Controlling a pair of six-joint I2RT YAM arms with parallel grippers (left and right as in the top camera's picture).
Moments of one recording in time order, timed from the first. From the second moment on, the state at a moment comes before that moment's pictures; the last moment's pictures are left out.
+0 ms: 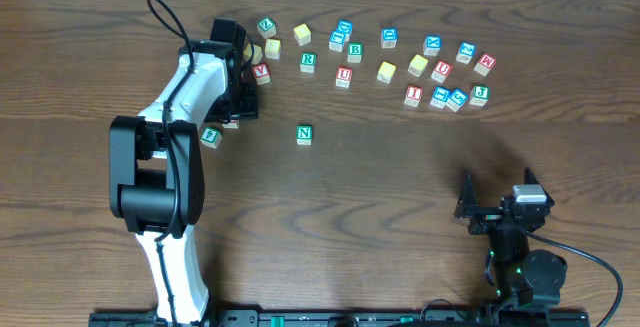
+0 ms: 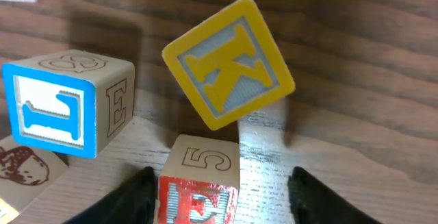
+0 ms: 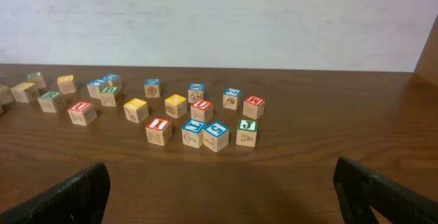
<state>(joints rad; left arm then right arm) -0.12 2.13 1.58 -0.92 -0.06 -0.23 -0.06 0.01 0.01 -0.06 -0.08 -0.01</state>
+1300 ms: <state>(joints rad) -0.21 2.03 1.60 -0.98 -0.05 -0.25 -0.06 0.01 0.01 -0.07 -0.08 -0.01</state>
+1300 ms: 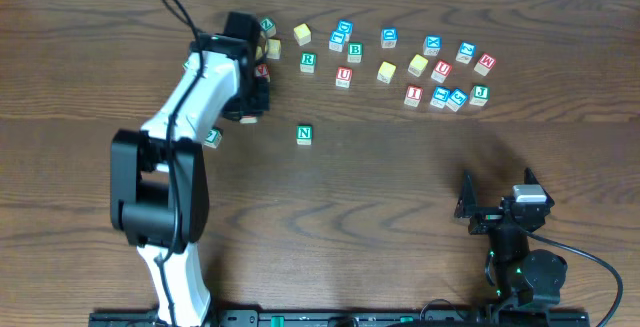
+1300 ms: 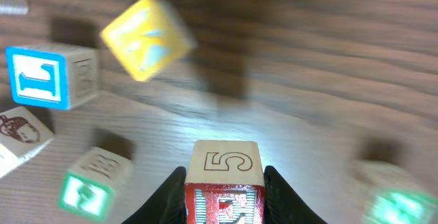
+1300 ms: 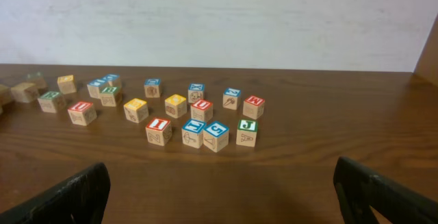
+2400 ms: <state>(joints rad) -0.56 1.95 1.48 -0.78 -0.11 -0.51 -0.06 0.01 0.01 -0.07 -0.08 -0.01</state>
